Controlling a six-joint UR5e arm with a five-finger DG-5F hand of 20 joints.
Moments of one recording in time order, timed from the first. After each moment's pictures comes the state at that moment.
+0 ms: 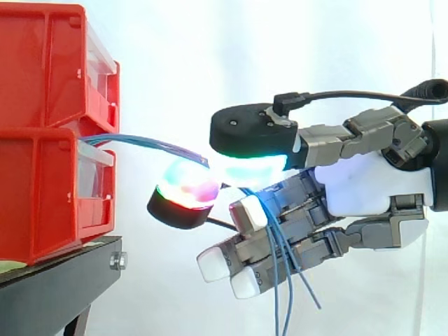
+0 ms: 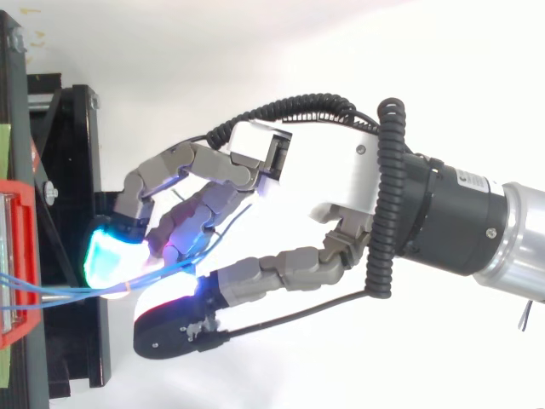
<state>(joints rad) 0.23 -2.32 -1.08 -2.95 -1.07 -0.10</state>
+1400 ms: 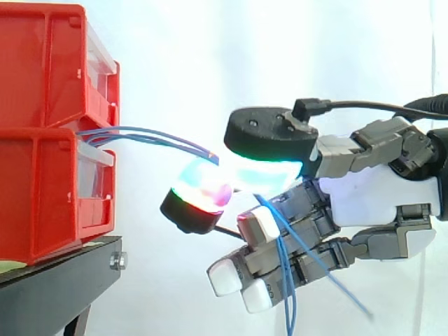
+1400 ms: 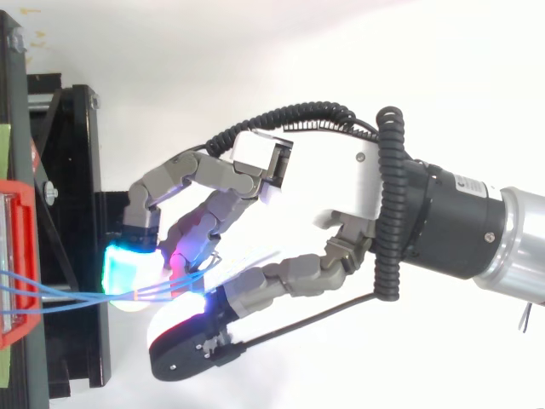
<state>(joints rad) 0.24 -2.32 -1.09 -2.95 -1.08 -0.09</state>
